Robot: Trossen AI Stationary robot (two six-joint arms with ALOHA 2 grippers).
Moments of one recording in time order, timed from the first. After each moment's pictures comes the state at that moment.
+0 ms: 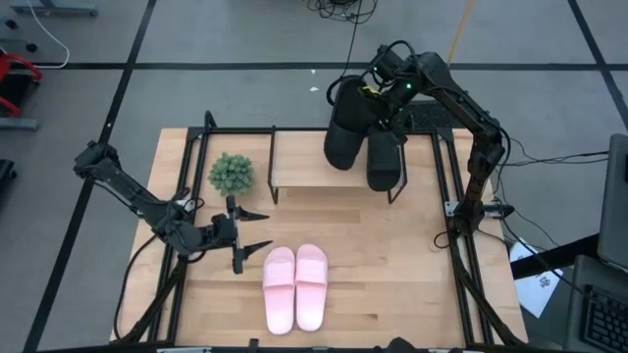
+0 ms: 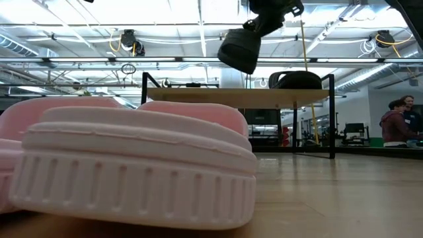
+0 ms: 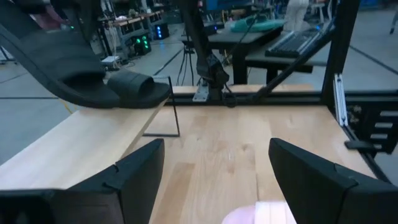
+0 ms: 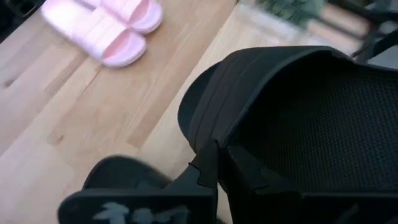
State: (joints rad) left arm -0.63 1.03 0.70 0.13 -0.79 -0.07; right arm -0.69 1.84 2.17 -1.57 -0.61 -1.13
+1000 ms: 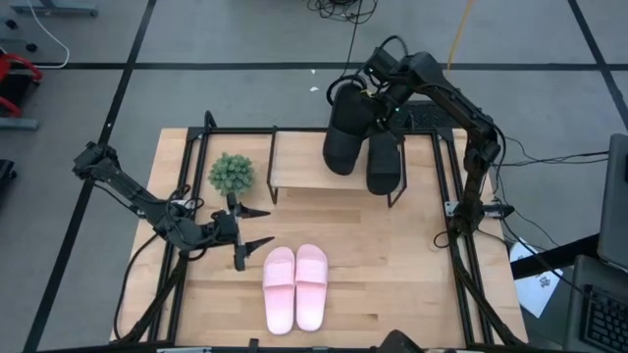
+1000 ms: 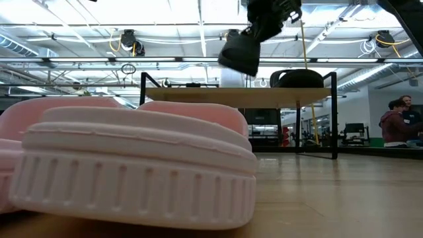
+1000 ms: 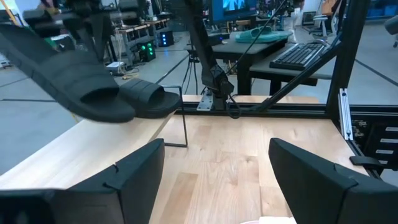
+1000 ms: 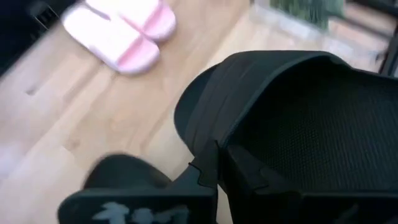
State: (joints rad) left arm -0.60 1.03 0.70 0.18 -0.79 -0.06; right arm -0.71 1.88 2.16 -1.59 -0.69 -1.15
